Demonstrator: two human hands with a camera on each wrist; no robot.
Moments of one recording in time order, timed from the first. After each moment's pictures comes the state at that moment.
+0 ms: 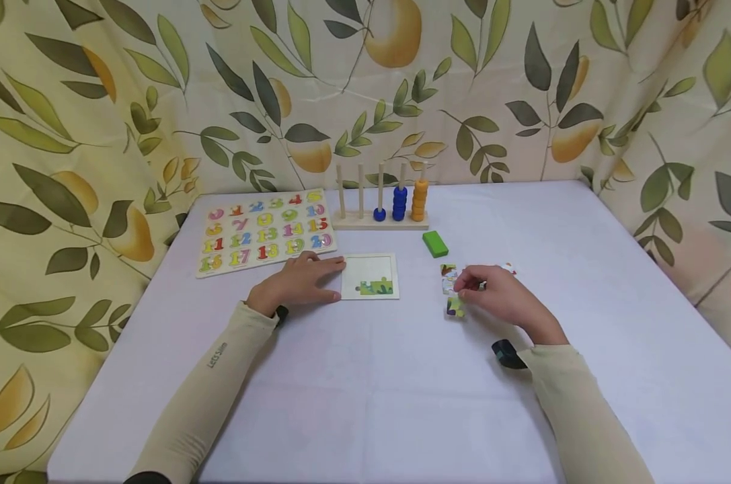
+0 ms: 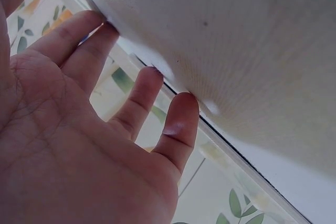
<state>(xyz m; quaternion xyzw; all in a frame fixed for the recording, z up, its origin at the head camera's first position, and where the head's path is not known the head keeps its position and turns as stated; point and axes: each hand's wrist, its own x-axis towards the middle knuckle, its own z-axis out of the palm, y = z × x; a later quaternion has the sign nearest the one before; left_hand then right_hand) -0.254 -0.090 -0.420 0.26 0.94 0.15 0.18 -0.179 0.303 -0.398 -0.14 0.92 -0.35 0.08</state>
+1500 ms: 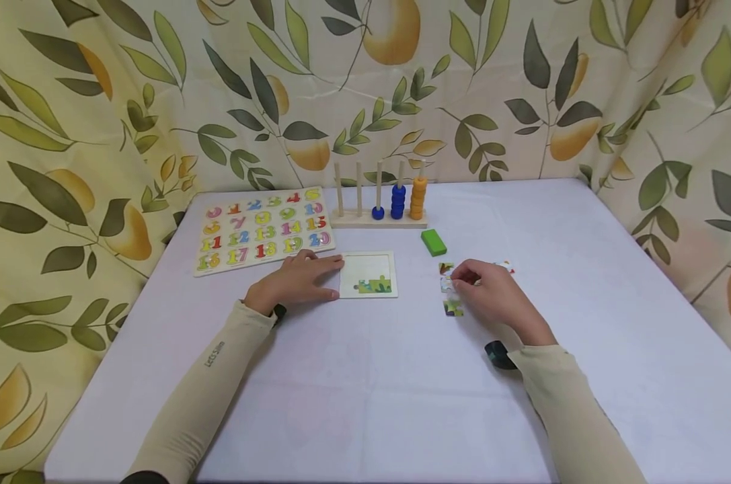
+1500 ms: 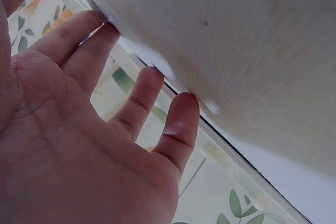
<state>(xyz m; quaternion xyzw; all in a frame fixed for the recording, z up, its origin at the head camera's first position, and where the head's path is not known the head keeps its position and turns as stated) -0.258 -0.091 -0.425 0.27 0.94 0.15 0.18 -0.179 0.294 -0.401 -0.12 0.94 -0.31 0.01</state>
